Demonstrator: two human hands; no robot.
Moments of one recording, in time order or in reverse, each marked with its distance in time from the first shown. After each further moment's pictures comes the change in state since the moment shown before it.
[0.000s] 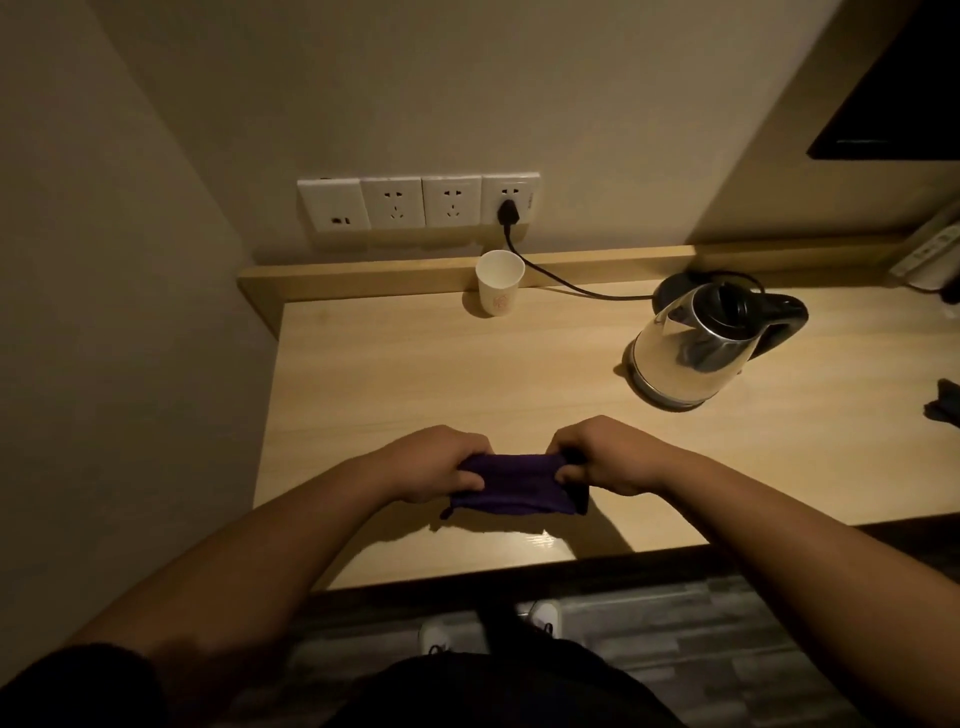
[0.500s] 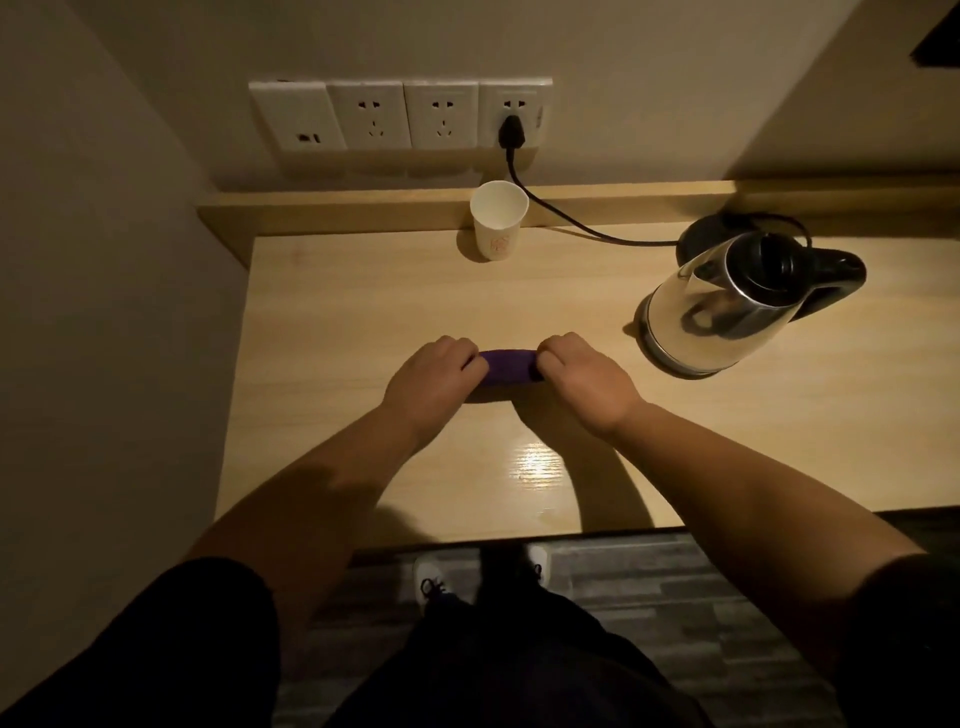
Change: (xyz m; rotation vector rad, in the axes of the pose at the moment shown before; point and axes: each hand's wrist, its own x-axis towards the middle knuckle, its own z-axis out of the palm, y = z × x) left_hand 0.072 -0.028 0.022 0.581 0.502 -0.020; right_hand 0.067 0.052 0.017 -0.392 0.407 -0.187
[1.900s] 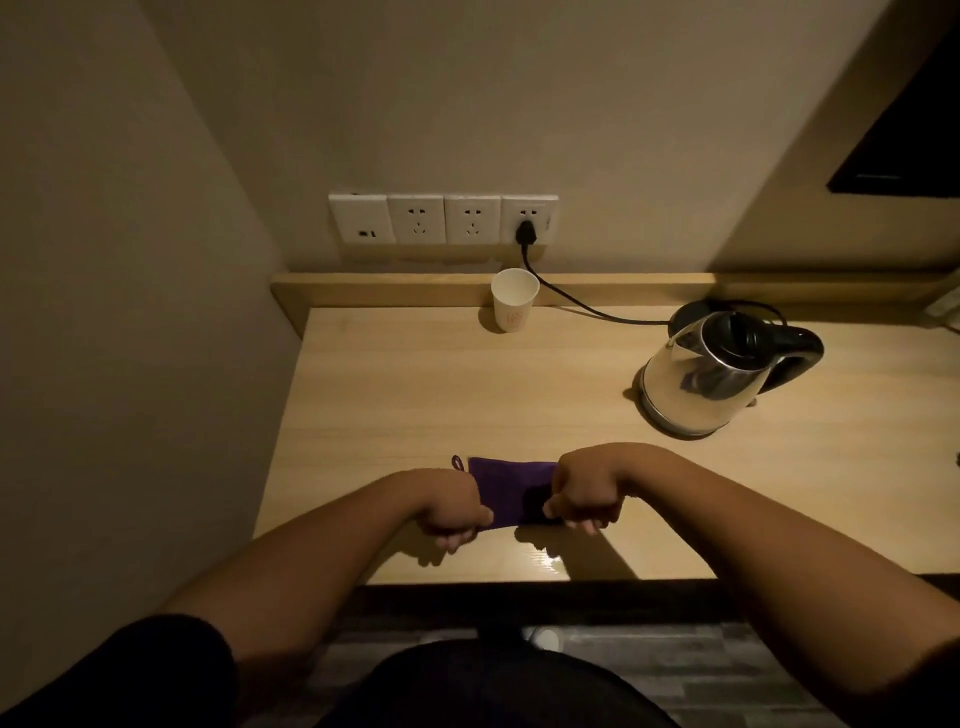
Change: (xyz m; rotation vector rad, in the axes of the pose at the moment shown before) left_hand -0.041 0.034 -0.039 -0.625 -0.986 -0.334; right_hand -0.015 -0.046 -0.060 0.546 -1.070 0.406
